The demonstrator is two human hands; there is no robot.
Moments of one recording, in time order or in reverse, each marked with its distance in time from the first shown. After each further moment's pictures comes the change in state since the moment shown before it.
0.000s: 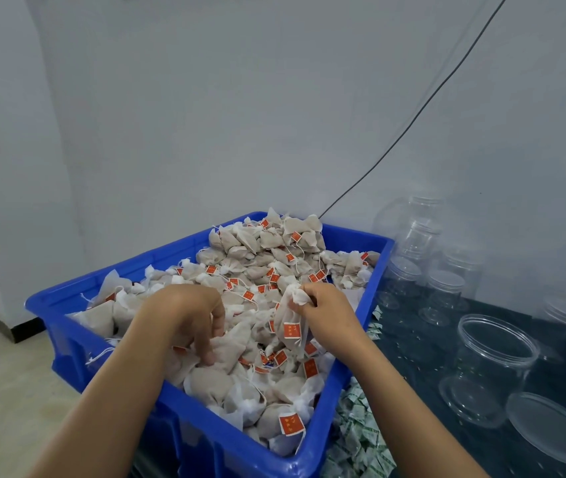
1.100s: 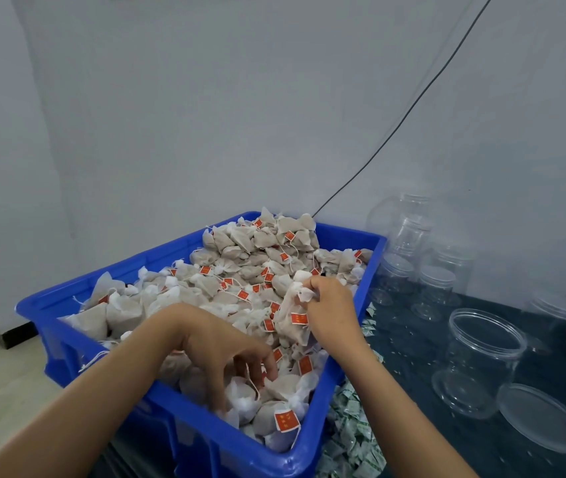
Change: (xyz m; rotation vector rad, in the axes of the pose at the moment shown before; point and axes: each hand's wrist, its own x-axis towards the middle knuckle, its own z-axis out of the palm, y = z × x) left_hand -0.010 0.038 0.017 0.015 -0.507 0.507; right_hand 0.004 0.010 0.004 -0.103 0.260 0.035
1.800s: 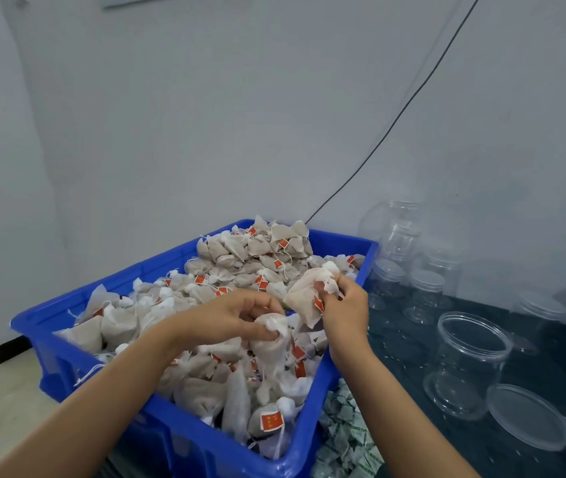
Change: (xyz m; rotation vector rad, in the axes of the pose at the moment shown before) left_hand -0.001 0.005 -0.004 -0.417 0.585 0.409; right_hand -0.004 -0.001 -0.013 0.579 0.282 0.199
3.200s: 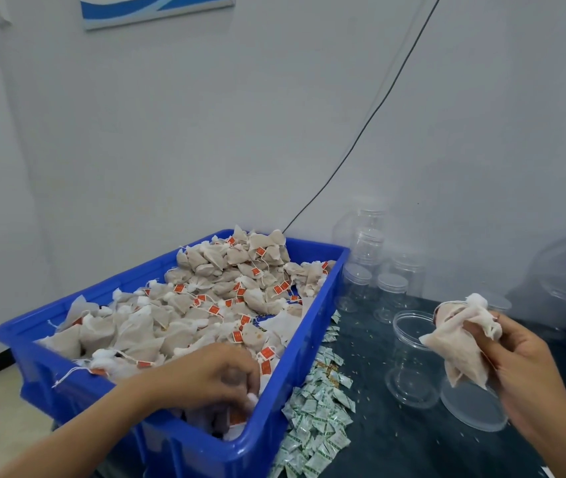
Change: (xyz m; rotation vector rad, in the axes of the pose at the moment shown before) left_hand -0.024 0.009 0.054 0.395 -0.010 0.029; right_hand -0.018 -0.012 -0.239 0.058 0.028 -0.034
